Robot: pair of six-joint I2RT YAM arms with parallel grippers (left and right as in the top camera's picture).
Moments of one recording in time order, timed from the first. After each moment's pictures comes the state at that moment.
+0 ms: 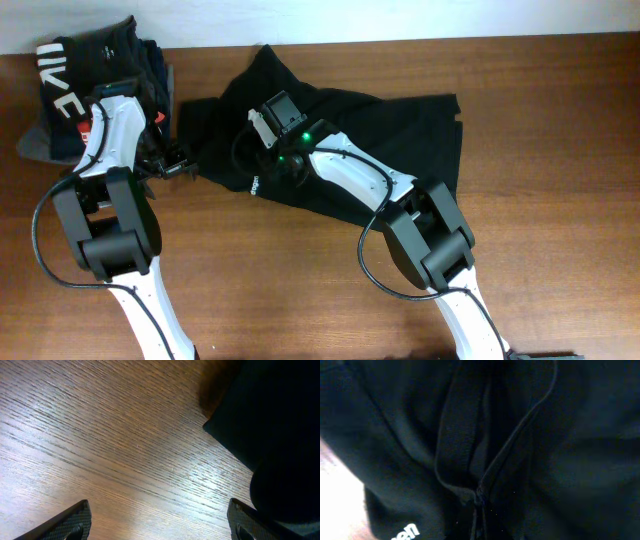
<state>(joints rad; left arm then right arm) 0.16 2.29 1.88 -1.34 -0.02 -0.34 0.65 2.35 1.87 -0.52 -0.15 0.05</state>
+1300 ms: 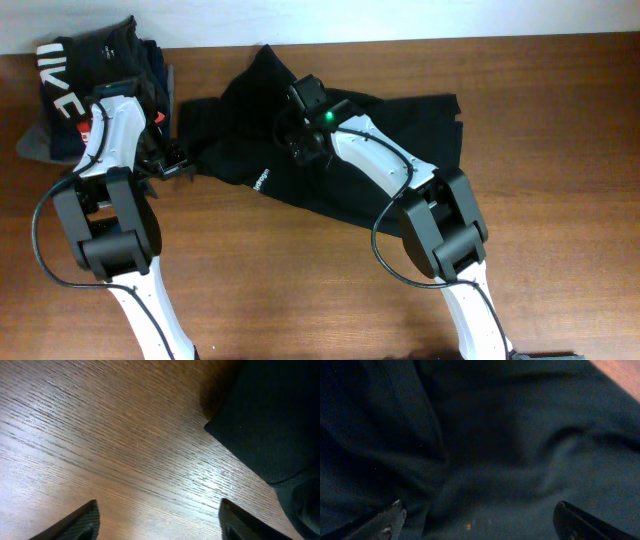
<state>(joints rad) 0.16 2.29 1.89 -1.35 -0.02 -0.34 0.55 2.34 1.93 -0.72 0.19 0.07</state>
